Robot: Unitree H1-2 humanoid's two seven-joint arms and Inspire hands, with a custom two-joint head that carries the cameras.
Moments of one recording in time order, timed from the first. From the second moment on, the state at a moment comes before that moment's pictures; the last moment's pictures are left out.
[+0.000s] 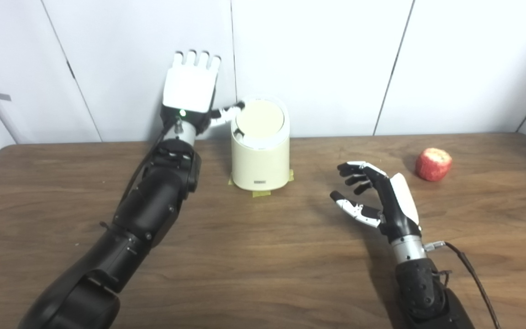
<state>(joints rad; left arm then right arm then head) -0.80 0.26 -0.44 0.29 1.27 0.43 -0.06 -0.20 -0.16 0.08 0.16 -0.49 -0.20 -0.24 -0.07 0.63</state>
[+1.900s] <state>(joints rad) -0.83 0.19 -0.42 0.42 1.23 0.43 -0.08 -0.20 -0.16 0.08 0.17 -0.49 -0.20 -0.24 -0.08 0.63</state>
